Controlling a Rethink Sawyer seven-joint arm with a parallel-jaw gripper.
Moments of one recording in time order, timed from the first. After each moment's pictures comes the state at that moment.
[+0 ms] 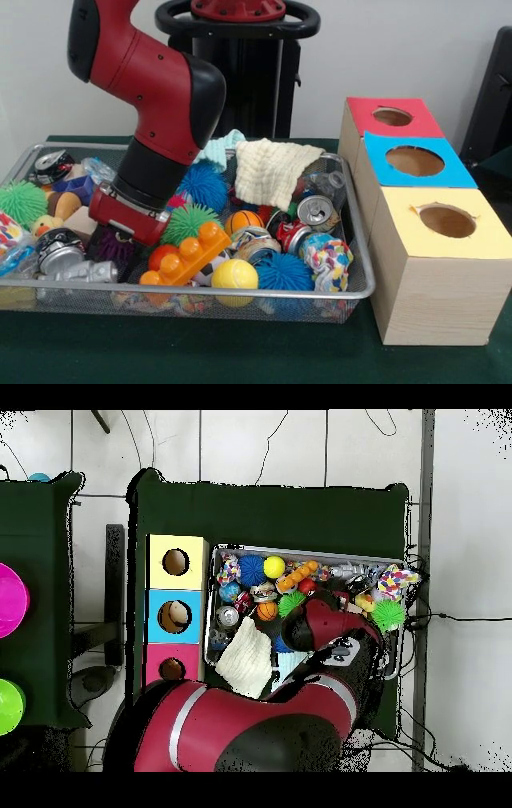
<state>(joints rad) -0.11 -0.10 -0.51 1.38 -0.18 -0.12 1.95</state>
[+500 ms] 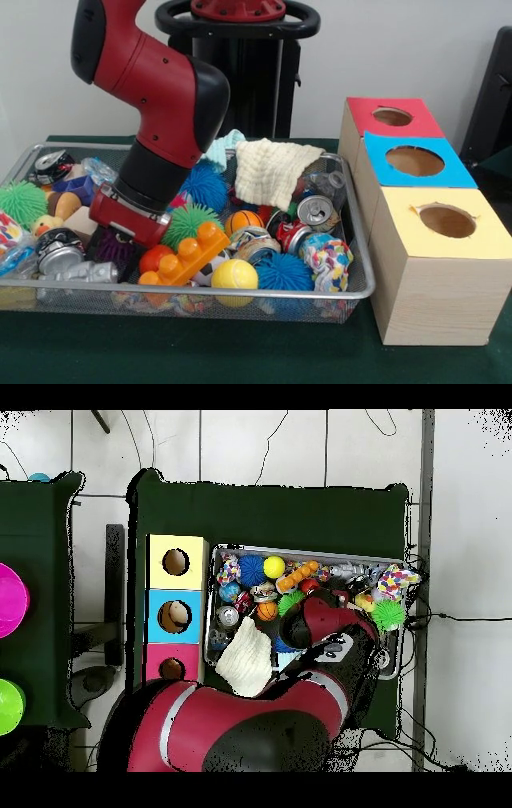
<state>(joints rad) -0.09 -0.08 -0.53 1.35 -0.18 -0.09 1.95</state>
